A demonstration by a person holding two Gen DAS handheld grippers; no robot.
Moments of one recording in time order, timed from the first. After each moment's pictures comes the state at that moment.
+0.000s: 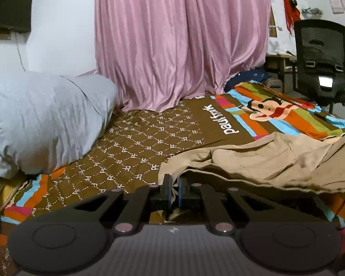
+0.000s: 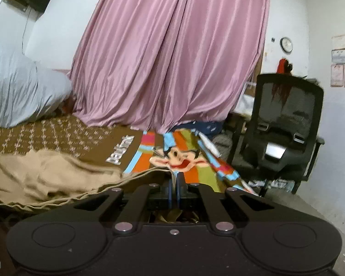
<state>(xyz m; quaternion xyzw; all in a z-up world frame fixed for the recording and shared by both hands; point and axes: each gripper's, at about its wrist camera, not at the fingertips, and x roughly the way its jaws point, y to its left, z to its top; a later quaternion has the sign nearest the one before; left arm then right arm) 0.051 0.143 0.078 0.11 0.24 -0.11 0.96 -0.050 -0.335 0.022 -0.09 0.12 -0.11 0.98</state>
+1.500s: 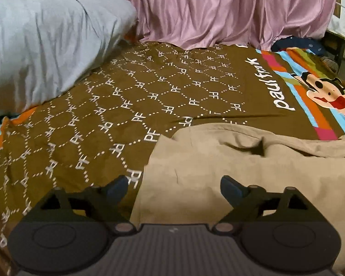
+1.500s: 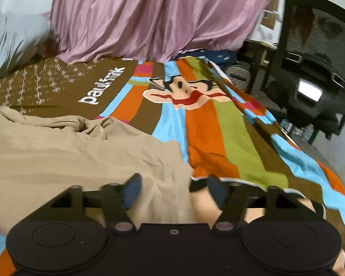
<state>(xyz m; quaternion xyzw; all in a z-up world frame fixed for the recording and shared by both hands) 0.296 0.097 -0.050 0.02 0.39 -0.02 0.92 0.180 -0.414 -0.091 -0.05 0.29 -0.12 0.95</state>
